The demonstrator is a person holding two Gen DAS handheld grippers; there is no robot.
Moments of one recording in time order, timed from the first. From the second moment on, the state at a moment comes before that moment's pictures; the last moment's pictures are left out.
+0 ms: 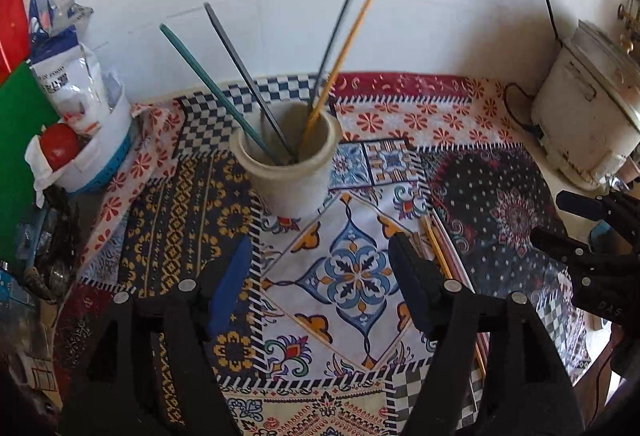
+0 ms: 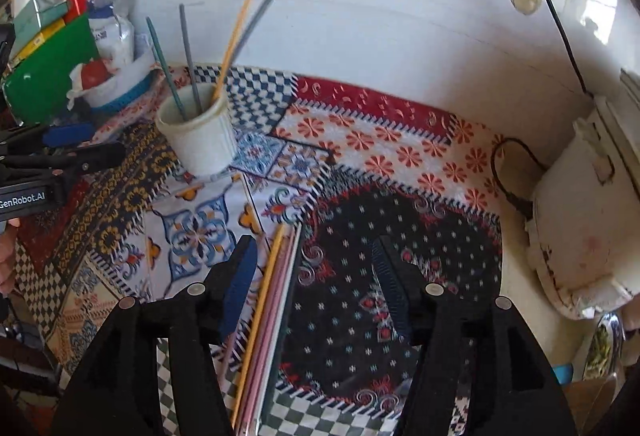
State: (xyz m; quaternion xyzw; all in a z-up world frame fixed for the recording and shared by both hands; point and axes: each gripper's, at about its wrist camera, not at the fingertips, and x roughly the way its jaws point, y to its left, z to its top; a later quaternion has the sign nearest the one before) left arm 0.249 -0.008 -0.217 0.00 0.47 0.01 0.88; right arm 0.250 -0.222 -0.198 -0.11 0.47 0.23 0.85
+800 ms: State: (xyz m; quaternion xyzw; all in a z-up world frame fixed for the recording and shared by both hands) left arm 0.258 -0.097 -0.318 0.01 0.59 -0.10 0.80; right arm 0.209 -0.274 -0.281 -0.07 0.56 0.17 0.81
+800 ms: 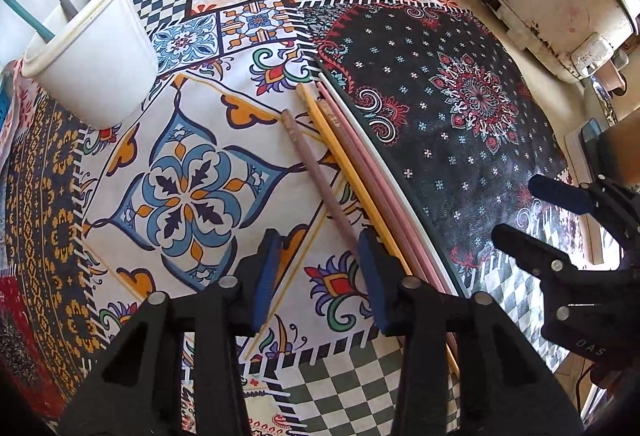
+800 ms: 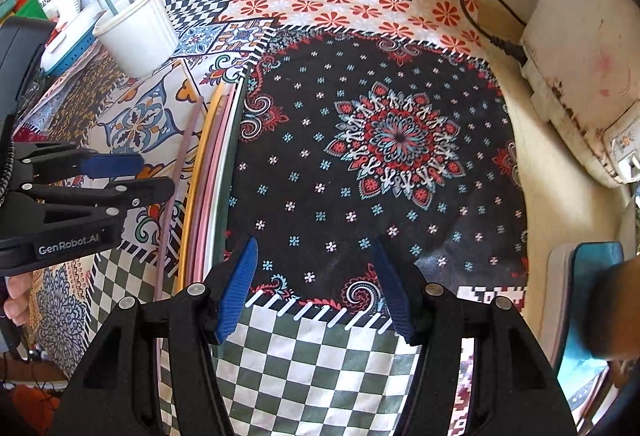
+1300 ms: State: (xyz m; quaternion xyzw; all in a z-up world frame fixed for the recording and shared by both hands) left arm 0.266 -0.075 -0.322 0.01 0.58 -0.09 0.81; right arm 0.228 -0.240 -0.296 -0.06 0.57 0.24 0.79
